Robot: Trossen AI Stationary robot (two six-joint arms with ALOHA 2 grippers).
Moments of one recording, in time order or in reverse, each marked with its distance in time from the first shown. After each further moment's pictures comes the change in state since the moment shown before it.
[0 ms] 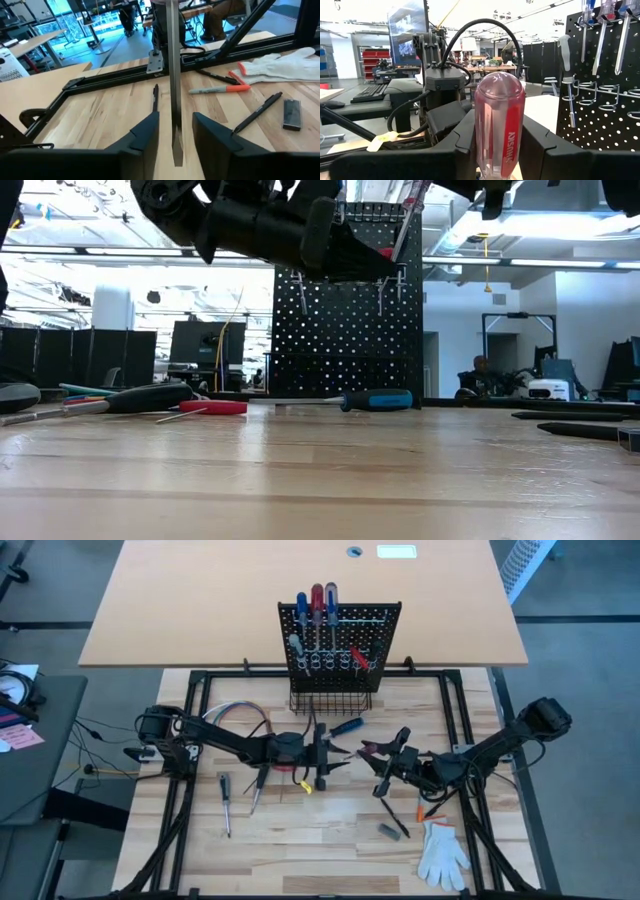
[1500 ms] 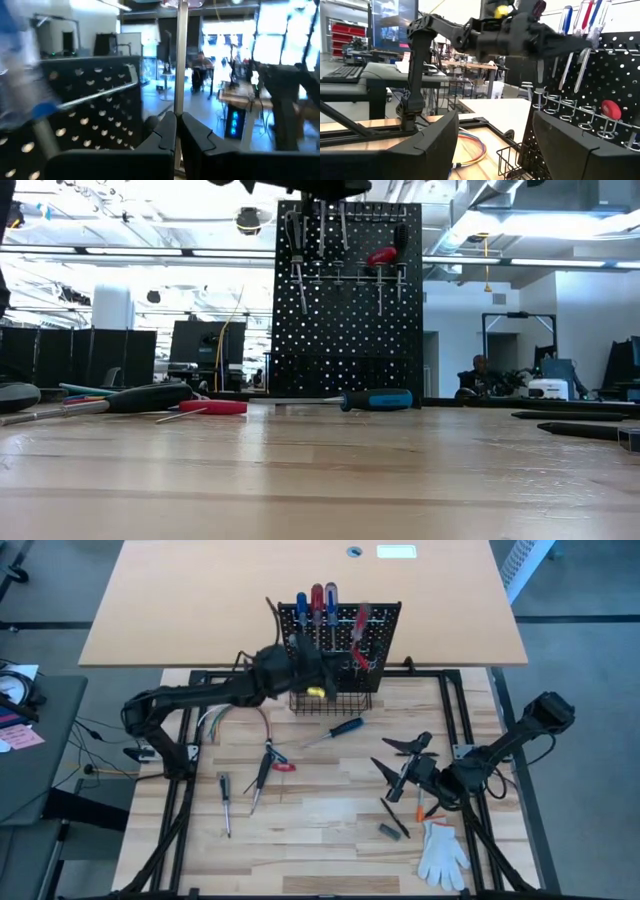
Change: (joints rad) left arm 0.371 -0.118 0.467 -0.238 -0.003 -0.240; right arm 0.170 -0.105 0.000 -0.029 0.242 -0.262
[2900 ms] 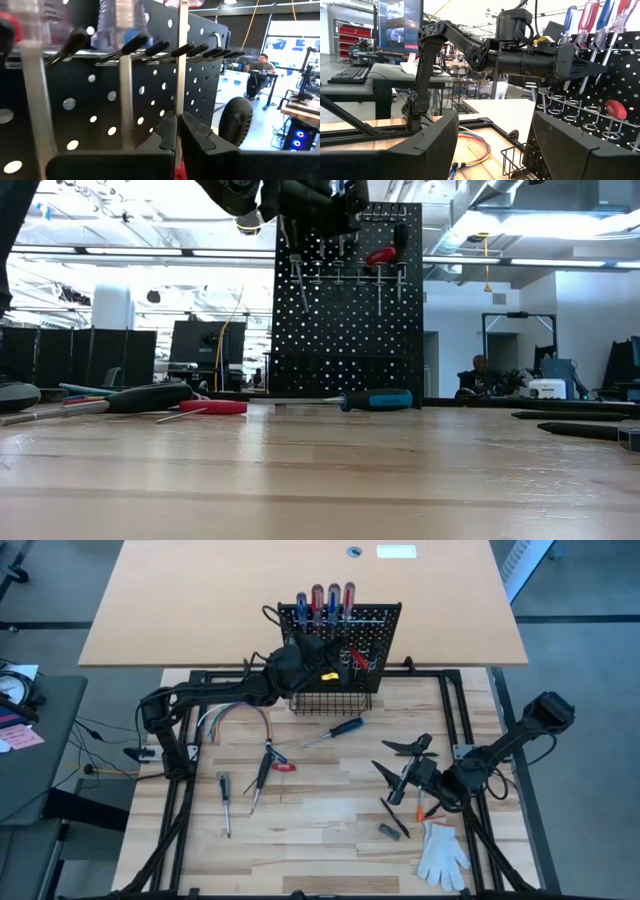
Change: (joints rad) left arm 0.031 0.111 -0.002 0.098 -0.294 -0.044; right arm 0.015 0.000 0.000 -0.002 -0.002 0.008
